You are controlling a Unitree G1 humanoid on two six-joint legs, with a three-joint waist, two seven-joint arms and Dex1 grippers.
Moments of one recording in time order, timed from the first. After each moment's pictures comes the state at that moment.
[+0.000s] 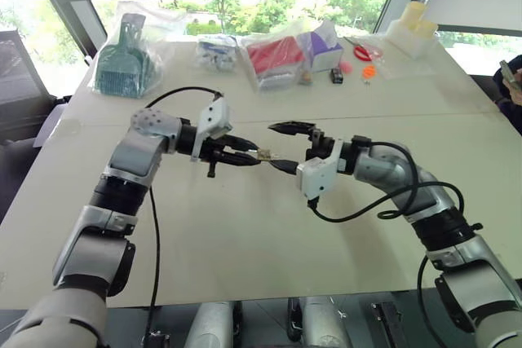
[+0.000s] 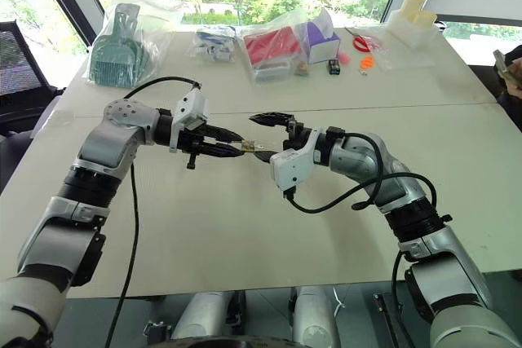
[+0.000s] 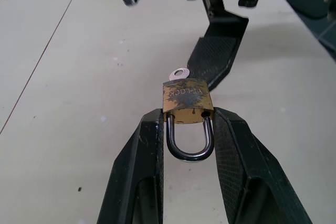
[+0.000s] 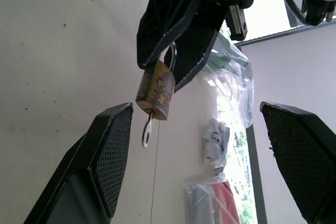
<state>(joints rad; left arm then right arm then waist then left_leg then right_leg) -0.84 0.52 -0.20 0.32 -0.26 0.32 -1.39 -0.63 -0.61 0.31 0.12 -0.36 -0.63 0.65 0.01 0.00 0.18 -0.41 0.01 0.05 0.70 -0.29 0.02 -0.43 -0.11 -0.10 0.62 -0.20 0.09</state>
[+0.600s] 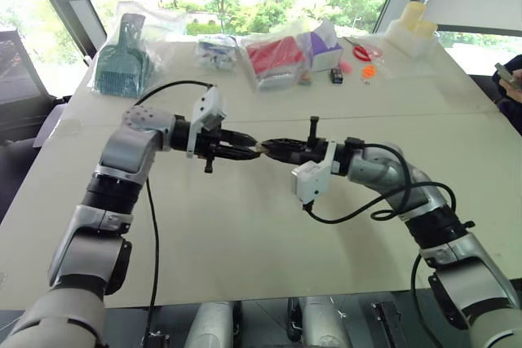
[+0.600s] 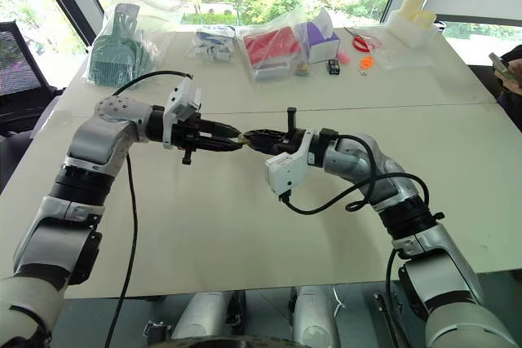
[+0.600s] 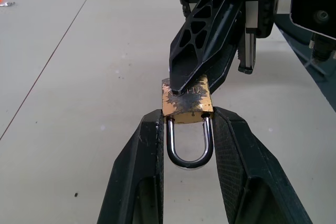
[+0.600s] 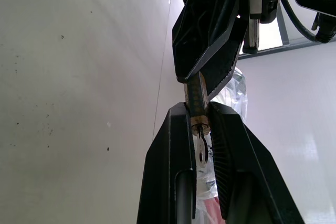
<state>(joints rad) -0.84 0.55 -0.17 0.26 -0.32 0.42 -1.39 -0.65 -0.59 0.31 0.16 -0.41 -0.69 0.62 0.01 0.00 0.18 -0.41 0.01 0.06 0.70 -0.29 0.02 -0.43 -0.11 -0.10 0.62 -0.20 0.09</state>
